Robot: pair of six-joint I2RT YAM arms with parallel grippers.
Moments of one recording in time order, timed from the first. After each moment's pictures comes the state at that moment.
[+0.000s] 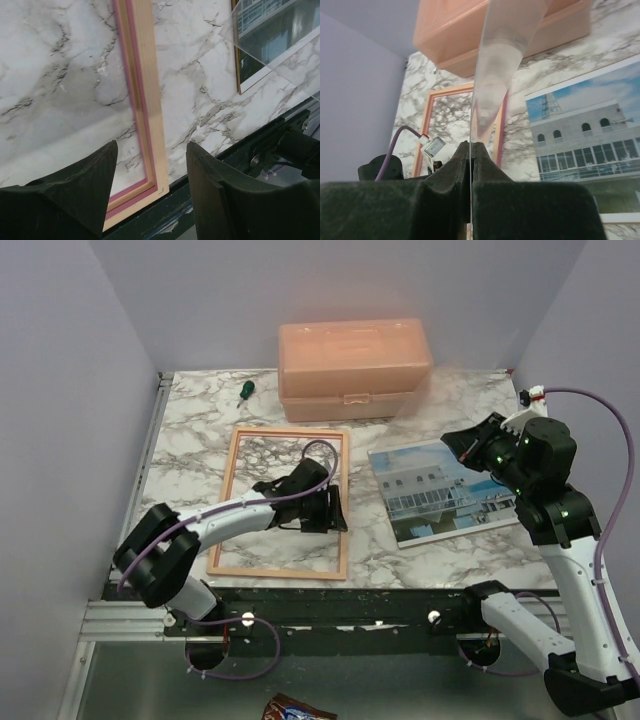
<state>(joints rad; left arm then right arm) -0.77 1.44 0.81 -0.26 0.23 -0.82 0.23 0.86 1.17 -0.58 -0.11 0.60</state>
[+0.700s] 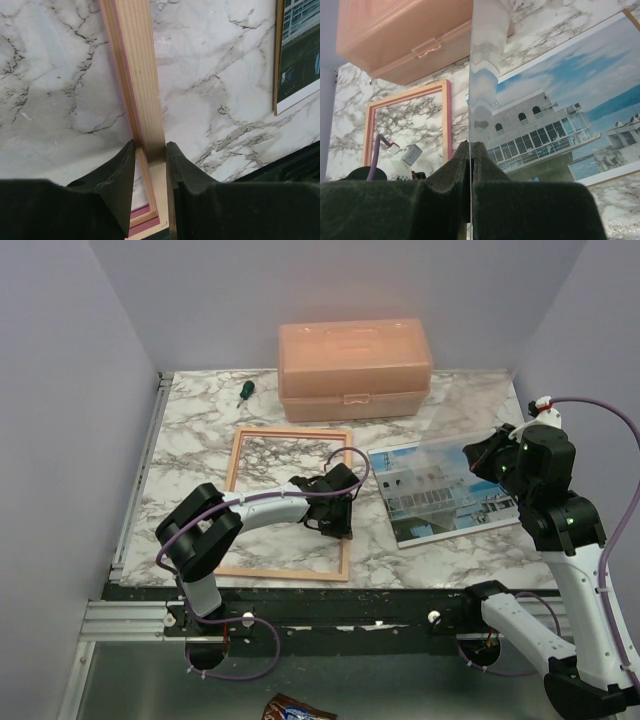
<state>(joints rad) -0.90 1.74 1.05 -0.39 0.11 -0.82 0.23 0.82 1.18 -0.75 0.15 0.51</state>
